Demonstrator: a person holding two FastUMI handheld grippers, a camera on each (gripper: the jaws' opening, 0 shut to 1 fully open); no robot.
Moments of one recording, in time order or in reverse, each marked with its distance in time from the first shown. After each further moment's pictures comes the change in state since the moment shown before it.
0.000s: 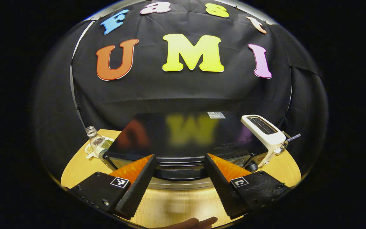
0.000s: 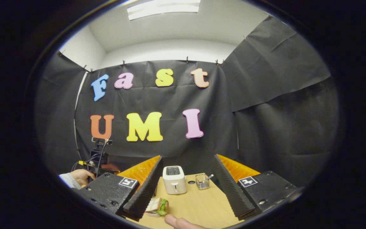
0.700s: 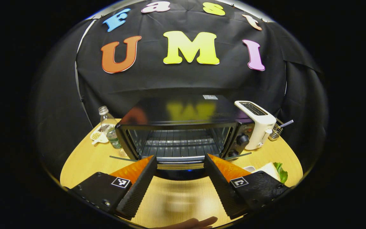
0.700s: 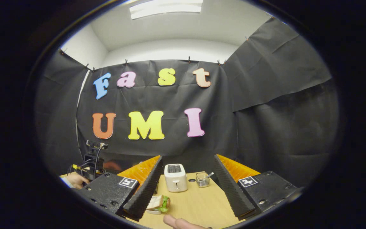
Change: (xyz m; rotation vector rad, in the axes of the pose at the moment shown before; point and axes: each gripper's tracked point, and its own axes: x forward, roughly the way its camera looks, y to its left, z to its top) left arm -0.071 -0.002 -0.067 0.000 0.054 -0.004; right arm -0.022 0.009 -0.002 -0.014 0.009 0.008
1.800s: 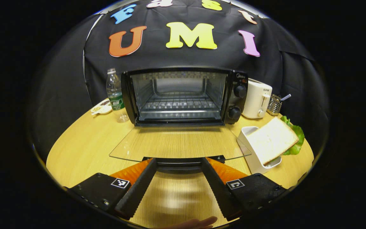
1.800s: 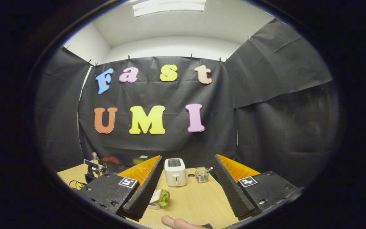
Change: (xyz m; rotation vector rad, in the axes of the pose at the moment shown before) left arm -0.007 -0.009 -0.136 -0.008 0.067 0.003; right arm -0.013 0.004 -0.024 -0.027 0.048 0.003
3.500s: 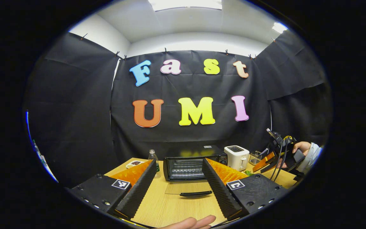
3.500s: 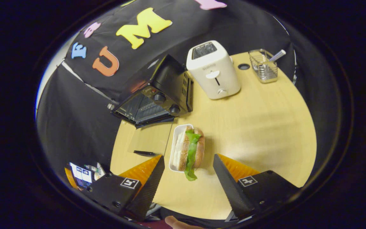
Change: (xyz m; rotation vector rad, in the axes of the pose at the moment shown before) left arm -0.283 0.054 0.149 0.011 -0.624 0.074; right arm 0.140 0.083 -0.255 0.459 1.174 0.503
